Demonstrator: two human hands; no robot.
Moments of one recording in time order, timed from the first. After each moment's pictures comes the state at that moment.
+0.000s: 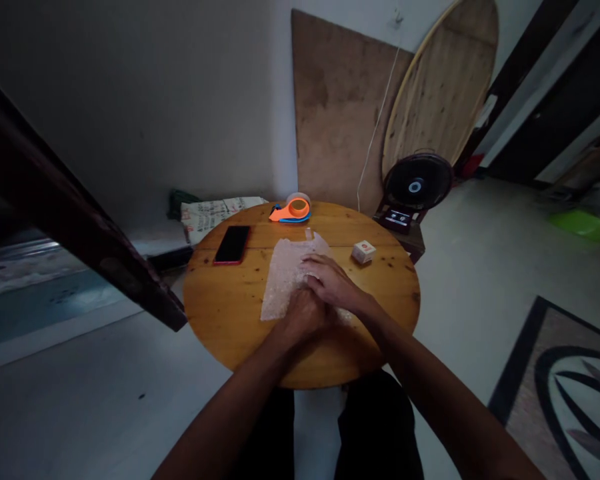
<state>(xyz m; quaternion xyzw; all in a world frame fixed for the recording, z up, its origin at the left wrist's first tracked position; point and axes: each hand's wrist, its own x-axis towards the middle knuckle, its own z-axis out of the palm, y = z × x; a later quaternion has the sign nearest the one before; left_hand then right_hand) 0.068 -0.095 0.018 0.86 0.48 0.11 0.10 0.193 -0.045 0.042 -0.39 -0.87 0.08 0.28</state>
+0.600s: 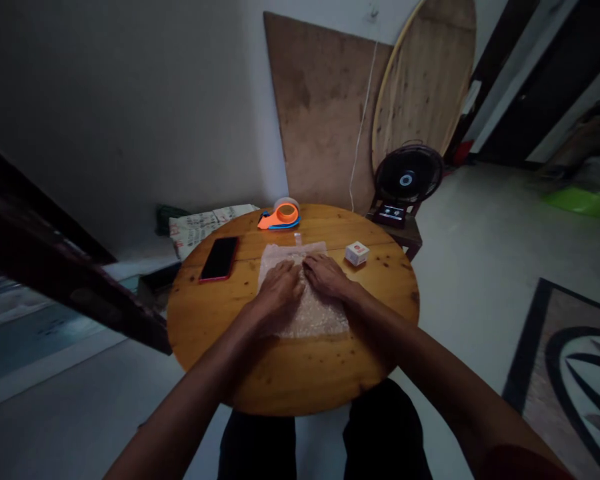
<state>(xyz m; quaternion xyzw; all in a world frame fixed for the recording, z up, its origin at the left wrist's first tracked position) 0.030 -0.031 0.039 0.86 0.48 0.12 0.09 0.208 0.008 0.009 -0.51 -0.85 0.02 0.14</state>
